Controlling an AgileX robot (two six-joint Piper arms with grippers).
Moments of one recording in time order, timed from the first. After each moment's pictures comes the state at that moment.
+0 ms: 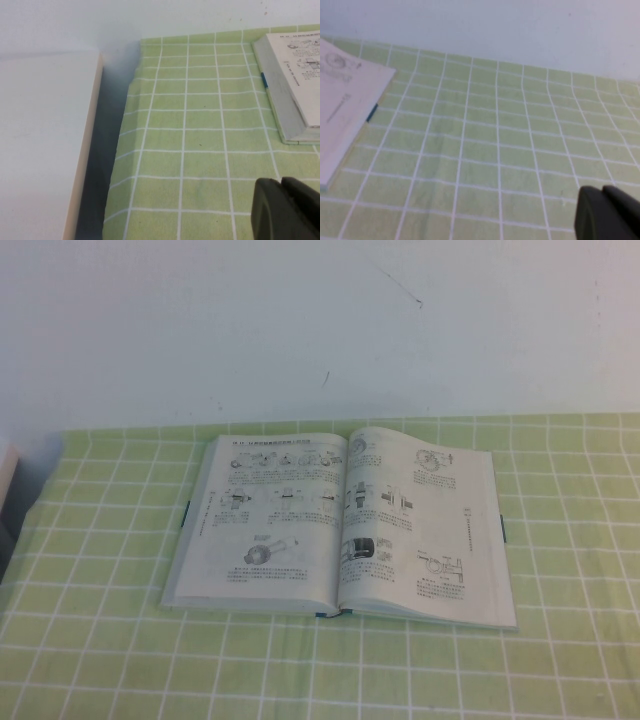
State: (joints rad) right arm -0.10 -0.01 0.03 0.01 0.35 -0.19; left arm -0.07 -0.02 0.02 0.15 0.35 -0.15
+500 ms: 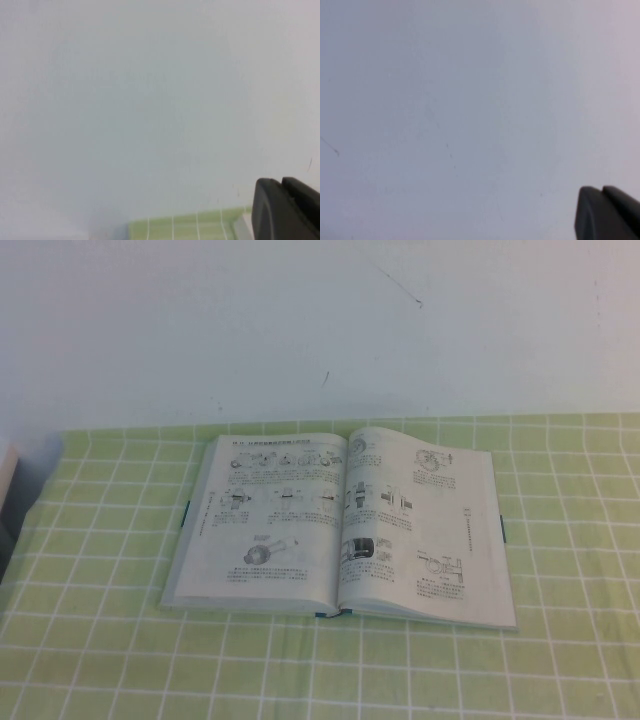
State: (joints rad) right arm -0.10 -0.01 0.03 0.08 -0.15 -0.13; left arm -0.07 -0.02 0.02 0.16 -0.13 -0.15
